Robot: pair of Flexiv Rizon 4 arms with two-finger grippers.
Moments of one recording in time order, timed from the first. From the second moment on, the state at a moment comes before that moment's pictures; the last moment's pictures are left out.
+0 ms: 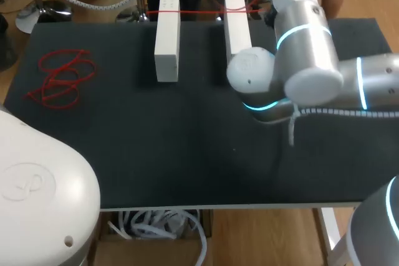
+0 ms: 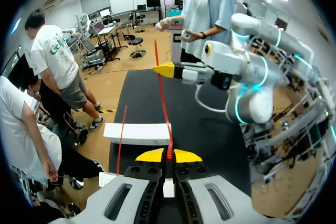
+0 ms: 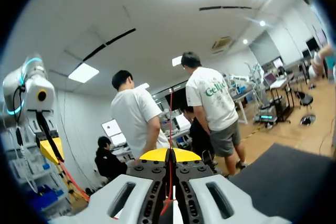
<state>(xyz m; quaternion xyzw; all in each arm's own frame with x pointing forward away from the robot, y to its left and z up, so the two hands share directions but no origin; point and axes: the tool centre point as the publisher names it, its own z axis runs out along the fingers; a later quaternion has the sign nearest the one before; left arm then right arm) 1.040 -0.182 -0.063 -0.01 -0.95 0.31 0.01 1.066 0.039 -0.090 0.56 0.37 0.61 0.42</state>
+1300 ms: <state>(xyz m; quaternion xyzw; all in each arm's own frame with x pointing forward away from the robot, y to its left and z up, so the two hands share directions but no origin) 1.040 -0.182 -0.063 -0.01 -0.95 0.31 0.00 1.049 0.059 -0.063 0.45 0.52 0.40 0.61</state>
